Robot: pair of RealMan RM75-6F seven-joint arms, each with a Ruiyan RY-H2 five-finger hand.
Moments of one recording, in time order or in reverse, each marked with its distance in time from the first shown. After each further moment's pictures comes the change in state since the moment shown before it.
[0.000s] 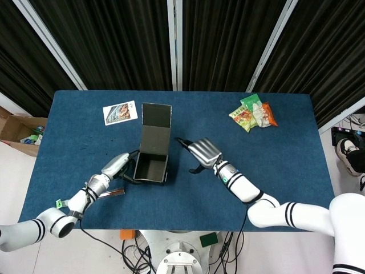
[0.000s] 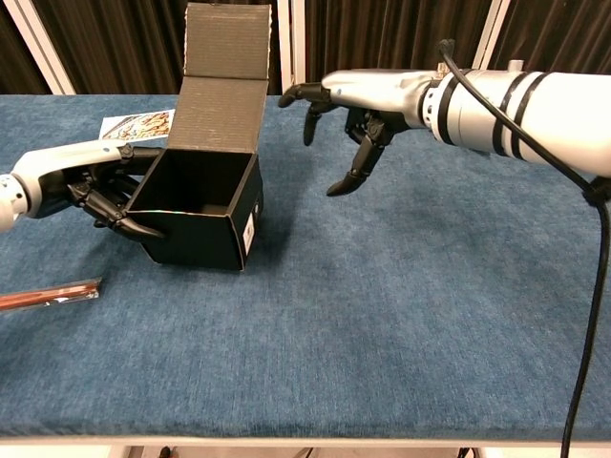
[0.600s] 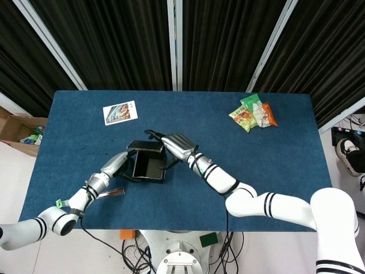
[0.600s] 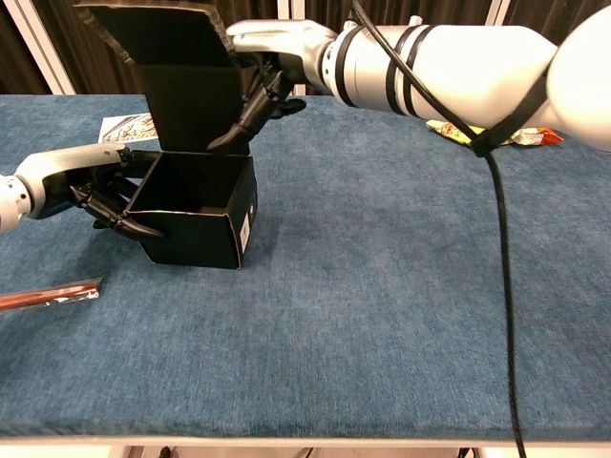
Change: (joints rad) left arm -0.004 -0.014 -0.015 0.026 -0.046 -0.043 0.025; right arm 0.092 -0.094 0.174 0.044 -0.077 -0.131 0.356
